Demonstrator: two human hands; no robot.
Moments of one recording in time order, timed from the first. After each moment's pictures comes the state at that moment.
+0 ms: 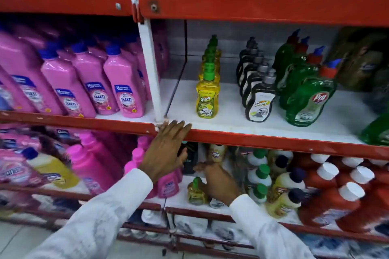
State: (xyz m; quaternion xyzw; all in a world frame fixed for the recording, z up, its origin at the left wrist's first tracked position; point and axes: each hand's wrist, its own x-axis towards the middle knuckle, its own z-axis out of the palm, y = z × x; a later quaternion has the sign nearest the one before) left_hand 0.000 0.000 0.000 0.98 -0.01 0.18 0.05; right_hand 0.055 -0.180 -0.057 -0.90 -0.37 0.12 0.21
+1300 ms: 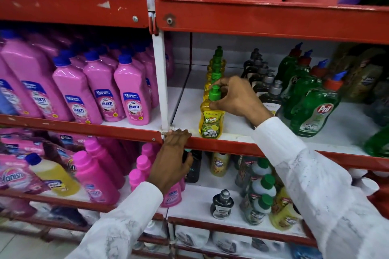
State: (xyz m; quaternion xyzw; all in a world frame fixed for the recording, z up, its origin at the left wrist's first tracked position) left_hand -0.005 -0.007 0.001 0.95 0.05 0.22 0.22; right_hand 0.127 -0.153 0.165 -0.88 -0.31 -0.01 0.35
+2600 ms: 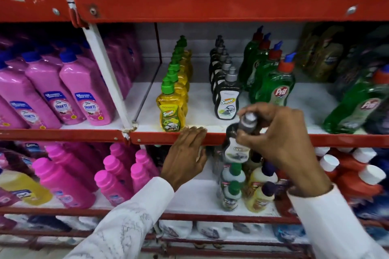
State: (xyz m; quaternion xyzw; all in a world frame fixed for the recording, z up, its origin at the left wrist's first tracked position) left_hand 0.050 -0.123 -0.002 0.95 -0.05 0.27 0.15; right_hand 0.065 -0.336 0.138 -0.87 -0.24 -0.11 0.41
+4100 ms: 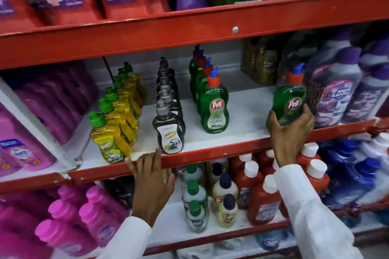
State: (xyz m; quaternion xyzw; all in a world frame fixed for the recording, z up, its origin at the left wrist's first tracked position) left_hand 0.078 -0.180 -0.020 0.95 0.10 0.28 0.08; right_hand 0.229 -0.482 0.035 -0.75 0.13 -0.39 0.52
